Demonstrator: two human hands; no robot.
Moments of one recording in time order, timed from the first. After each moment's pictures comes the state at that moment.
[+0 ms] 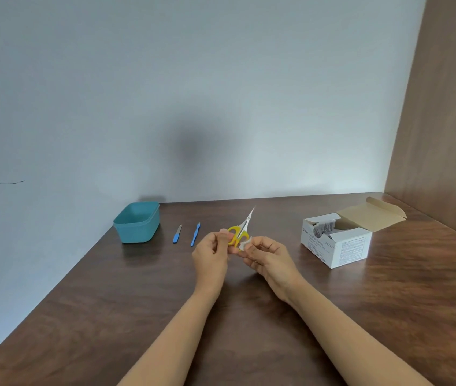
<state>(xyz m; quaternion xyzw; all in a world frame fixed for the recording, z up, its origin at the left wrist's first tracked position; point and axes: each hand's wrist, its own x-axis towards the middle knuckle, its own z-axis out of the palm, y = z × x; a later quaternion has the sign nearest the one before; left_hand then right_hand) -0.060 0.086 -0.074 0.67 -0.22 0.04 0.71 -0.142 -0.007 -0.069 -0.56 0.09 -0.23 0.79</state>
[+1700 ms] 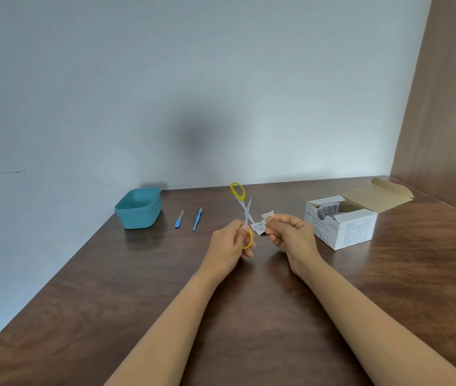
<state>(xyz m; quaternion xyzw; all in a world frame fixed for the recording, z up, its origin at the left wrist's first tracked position) -0.062 0.088 -0.078 0.73 -0.41 -0.04 0.54 -0.142 -0.036 -0.071 -0.49 0.21 -0.35 0.77</state>
